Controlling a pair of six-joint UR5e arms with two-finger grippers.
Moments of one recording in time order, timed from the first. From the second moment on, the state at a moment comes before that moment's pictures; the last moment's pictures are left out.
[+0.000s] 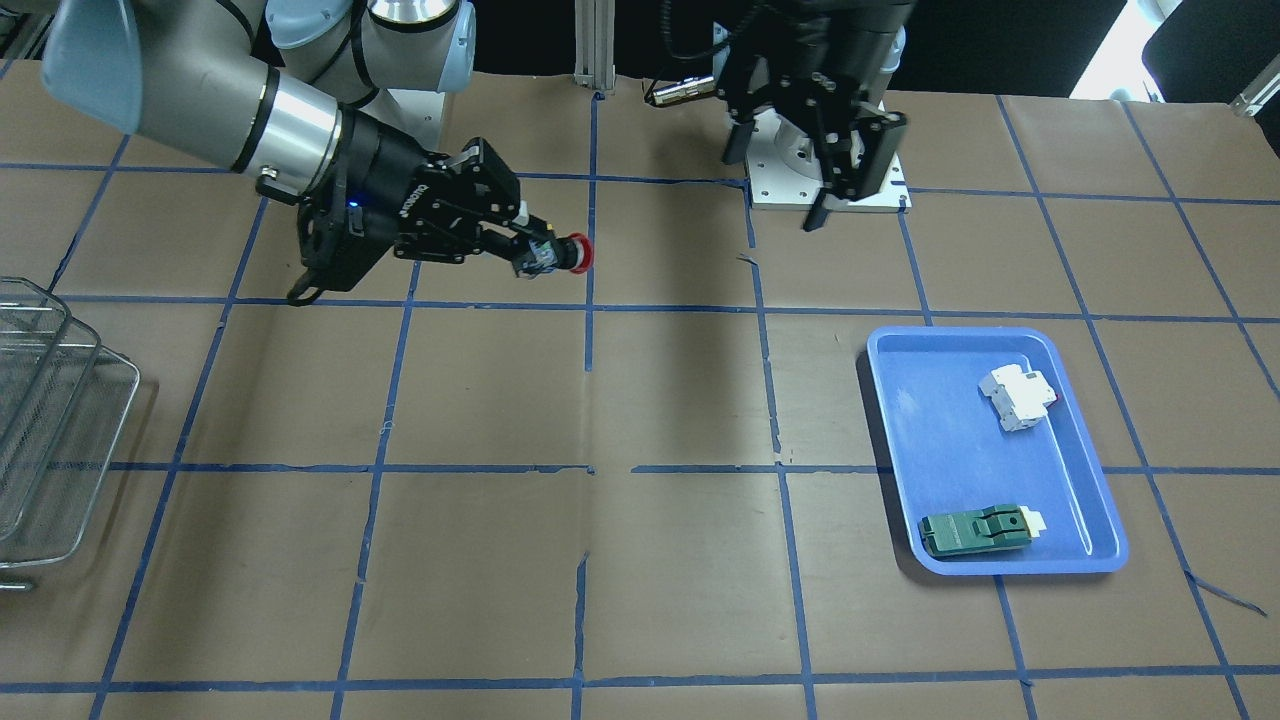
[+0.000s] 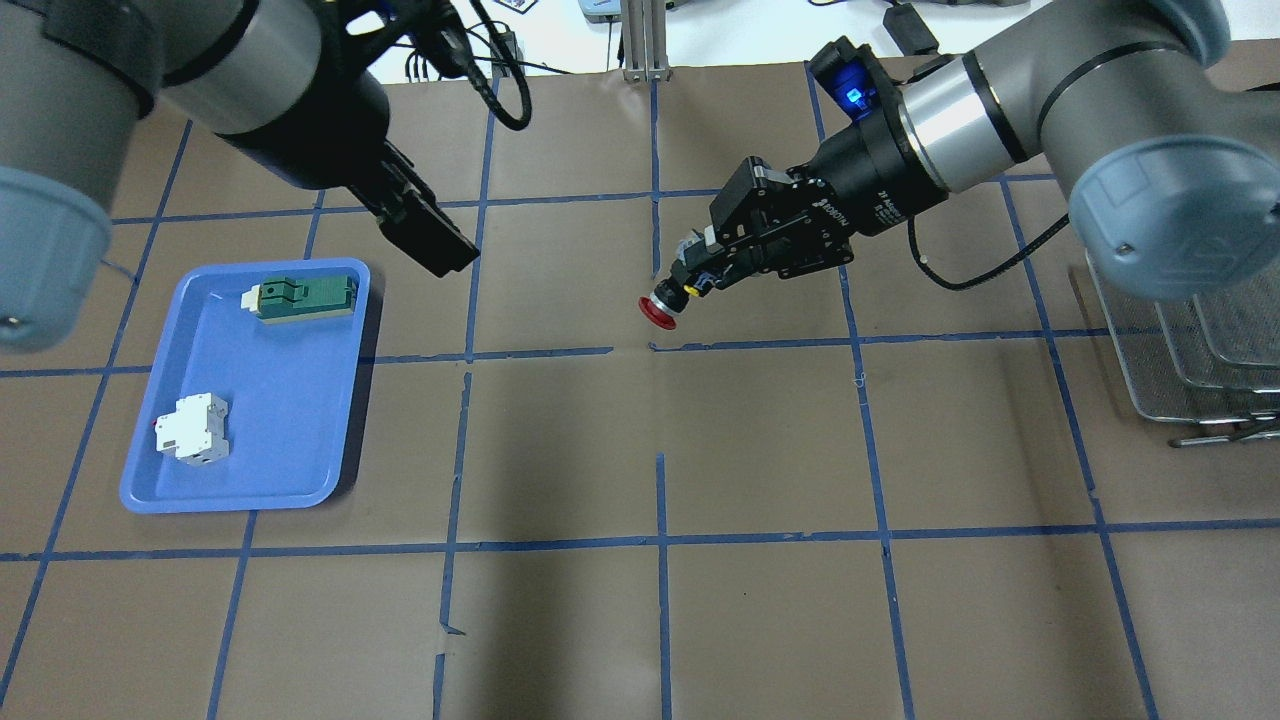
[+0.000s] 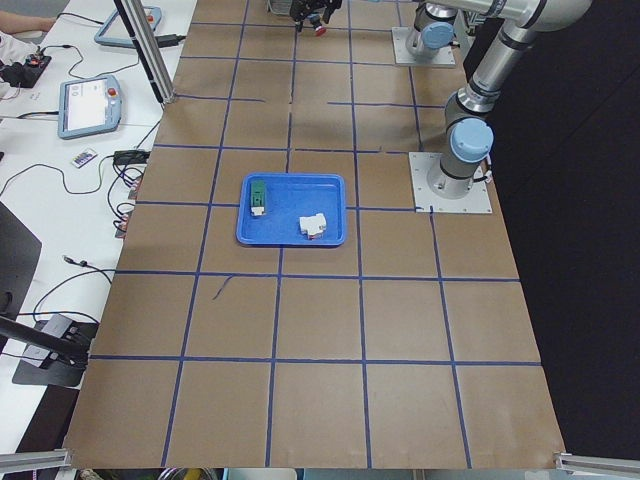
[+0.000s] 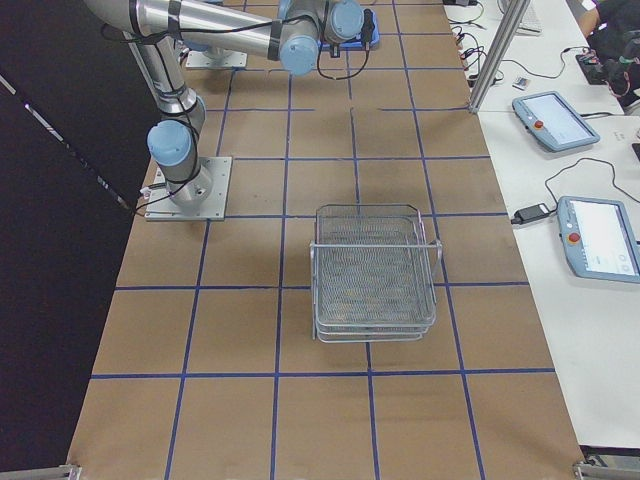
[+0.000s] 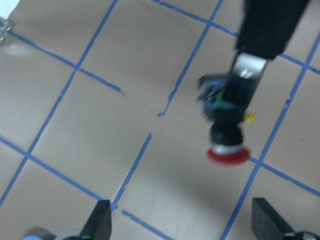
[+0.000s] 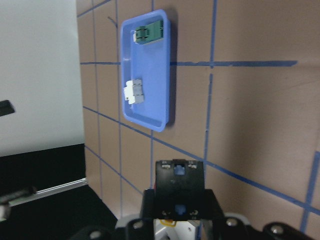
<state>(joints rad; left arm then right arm) -1.64 -1.46 -1.58 -1.47 1.43 0.81 1.52 -1.57 1.75 -1.61 -0.78 -0.20</state>
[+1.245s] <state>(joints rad) -1.52 -1.60 -1.54 -1.55 1.59 0.19 1.03 -1.54 1.60 -1.64 -1.77 -0.39</state>
